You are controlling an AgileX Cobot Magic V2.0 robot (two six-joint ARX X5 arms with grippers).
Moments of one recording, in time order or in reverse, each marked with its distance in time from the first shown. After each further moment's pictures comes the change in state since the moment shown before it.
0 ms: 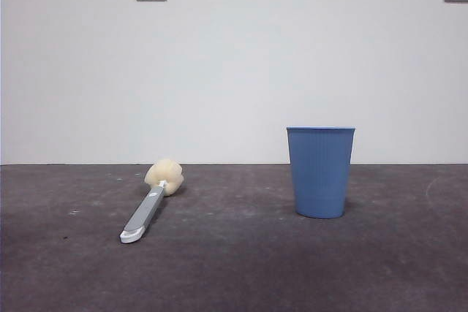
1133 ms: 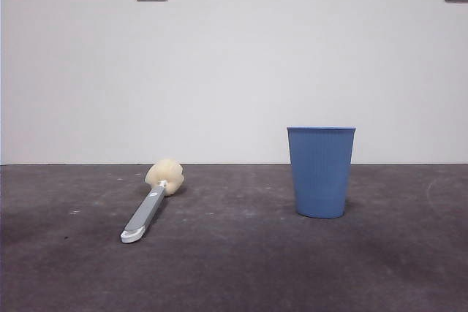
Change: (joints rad) left arm -0.093 0.163 0.019 0.204 0.029 -0.142; right arm 0.000 0.000 0.001 -0.033 0.001 -0.015
